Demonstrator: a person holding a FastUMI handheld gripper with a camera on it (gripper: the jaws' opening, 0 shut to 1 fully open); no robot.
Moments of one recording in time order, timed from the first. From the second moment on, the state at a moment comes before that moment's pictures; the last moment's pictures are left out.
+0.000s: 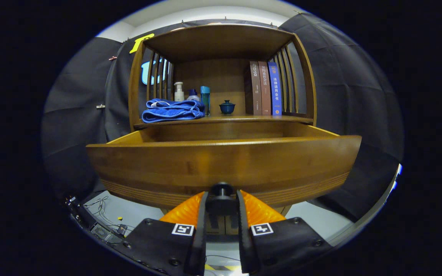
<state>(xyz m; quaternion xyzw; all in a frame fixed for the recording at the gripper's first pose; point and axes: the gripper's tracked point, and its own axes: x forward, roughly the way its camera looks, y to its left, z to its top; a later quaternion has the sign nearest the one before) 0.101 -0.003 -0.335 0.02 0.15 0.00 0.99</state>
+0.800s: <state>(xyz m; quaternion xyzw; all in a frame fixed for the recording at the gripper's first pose) 0.084 -0.001 -0.299 -0.03 0.11 0.02 0.99</state>
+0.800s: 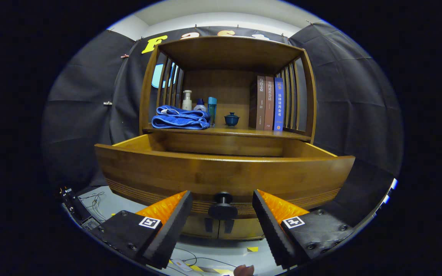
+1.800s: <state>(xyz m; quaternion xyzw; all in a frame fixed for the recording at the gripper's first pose) 0.188 -0.008 -0.217 -0.01 0.36 0.04 0.93</state>
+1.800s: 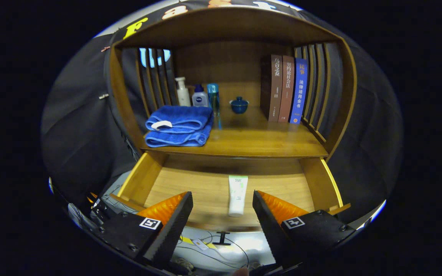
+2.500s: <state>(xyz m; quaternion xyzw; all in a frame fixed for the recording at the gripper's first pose) 0.240 -0.024 -0.359 -0.06 0.59 0.01 0.81</state>
